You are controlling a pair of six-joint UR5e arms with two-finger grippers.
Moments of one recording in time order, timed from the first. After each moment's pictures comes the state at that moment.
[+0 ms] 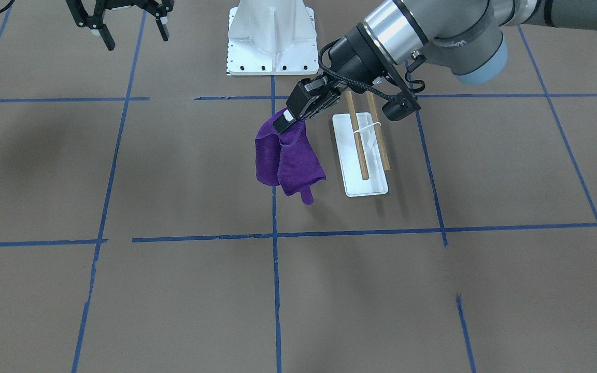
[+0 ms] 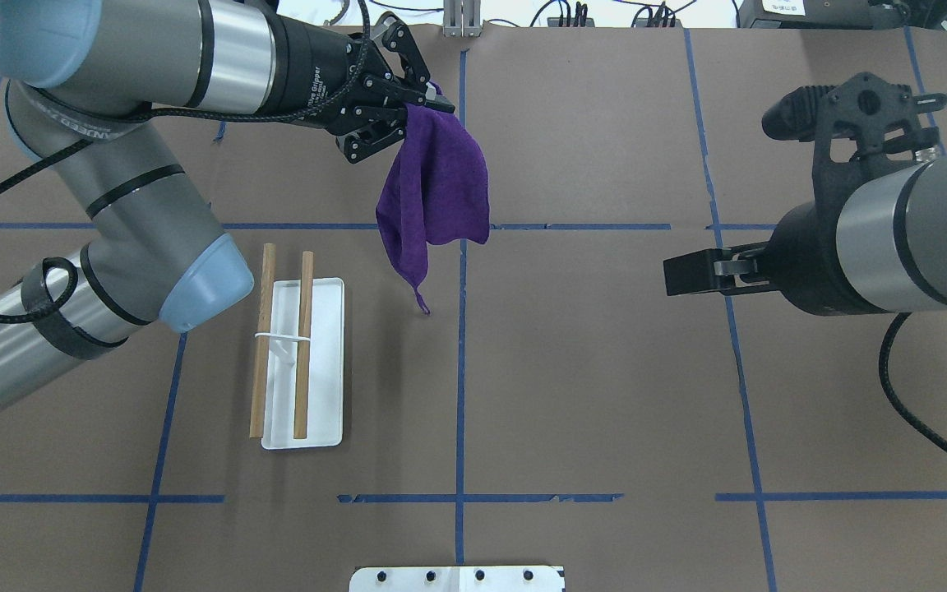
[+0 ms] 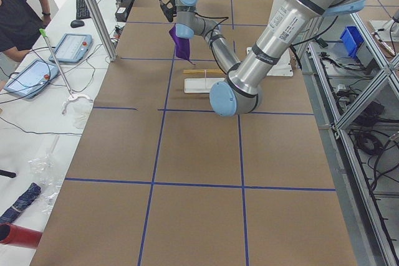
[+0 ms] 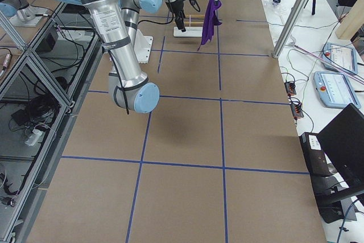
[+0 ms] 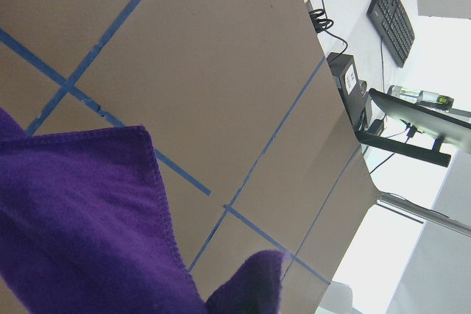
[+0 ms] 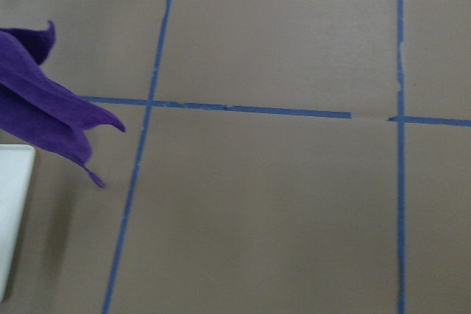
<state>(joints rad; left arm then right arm) -0.79 -2.27 -1.72 -2.40 -2.03 -2.18 0.65 -1.12 2.51 -2.11 1.78 1.01</state>
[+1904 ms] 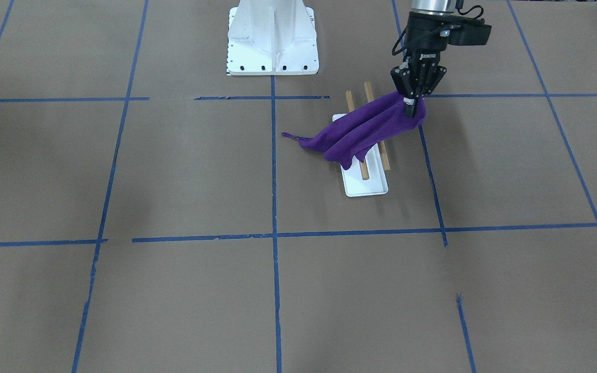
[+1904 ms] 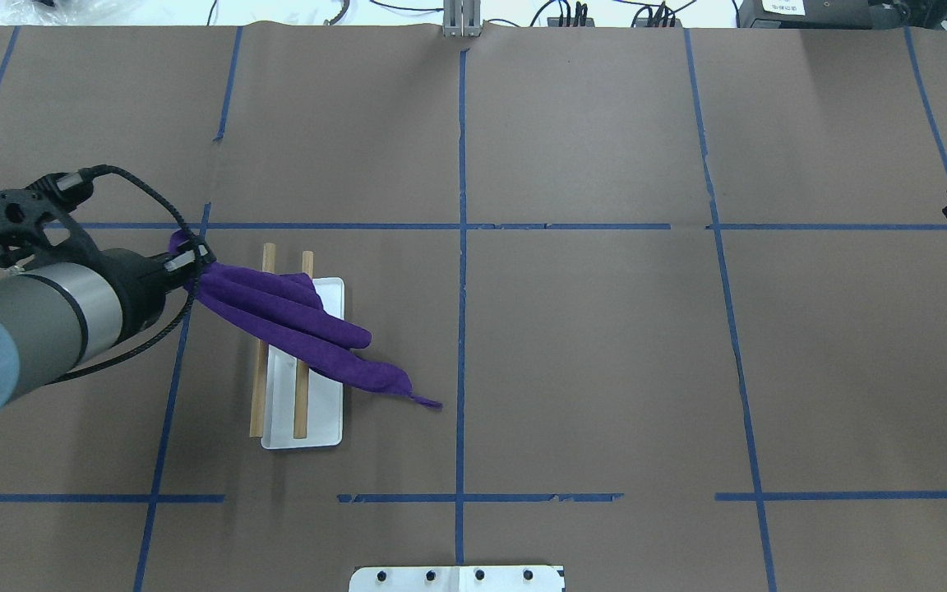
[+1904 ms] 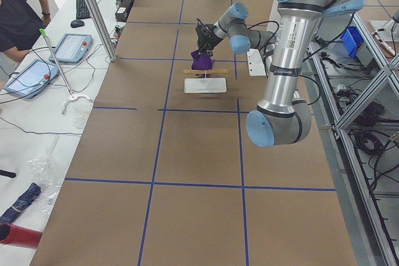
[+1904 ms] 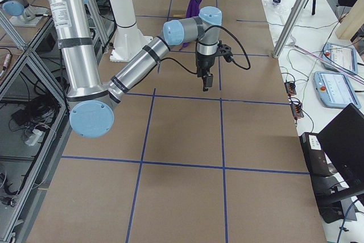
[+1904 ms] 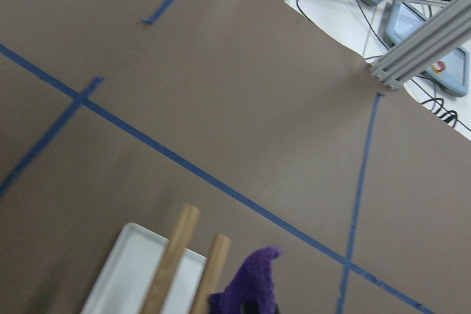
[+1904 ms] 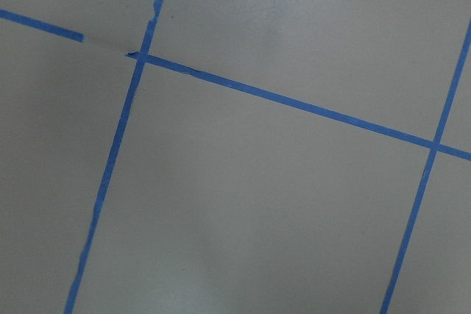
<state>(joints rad) -0.48 -1.67 -2.31 -1.70 -1.31 -1.69 1.24 -1.41 2.16 -2.08 2.19 0.14</state>
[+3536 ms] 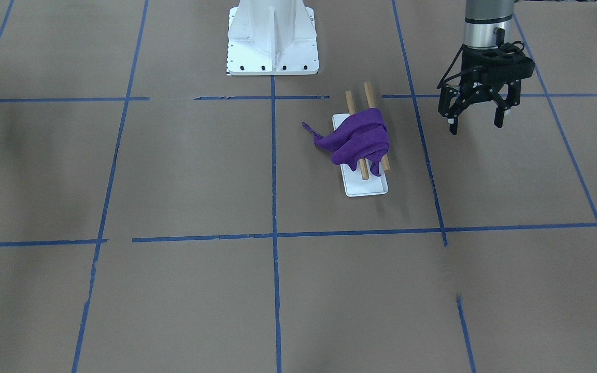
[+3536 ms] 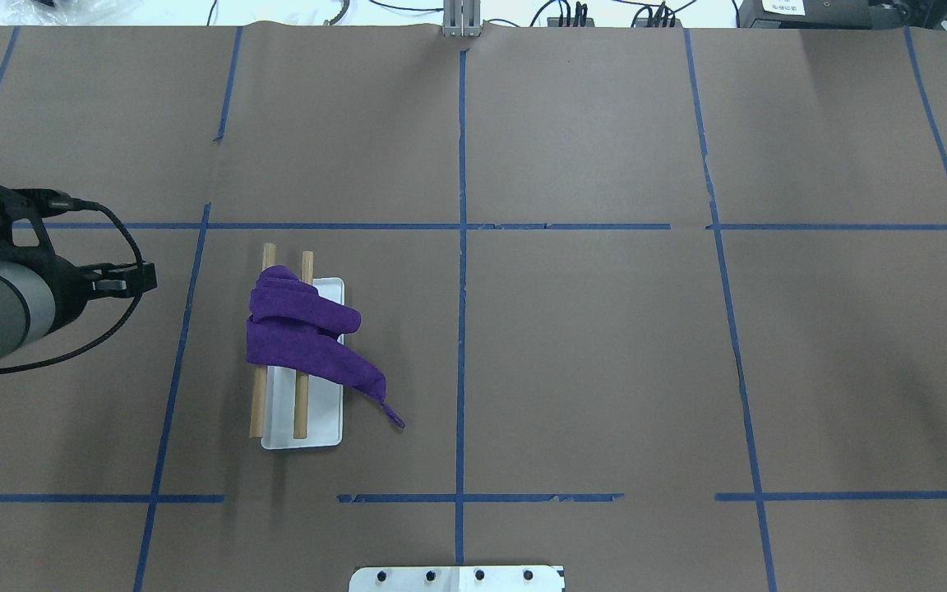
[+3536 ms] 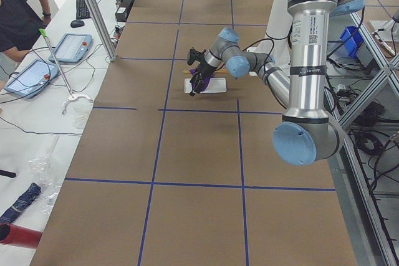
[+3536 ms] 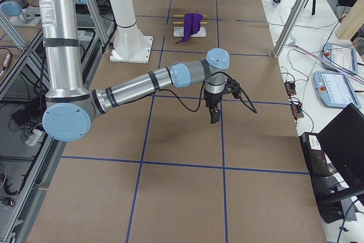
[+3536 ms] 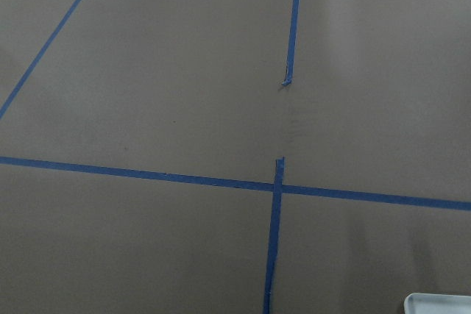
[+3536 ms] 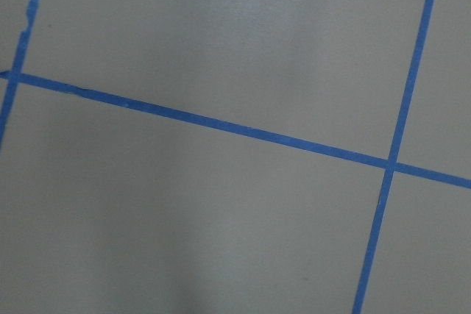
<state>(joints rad) -0.68 -1.54 -2.23 -1.71 -1.48 -1.02 1.32 -1.54 1.86 -1.64 2.22 0.14</state>
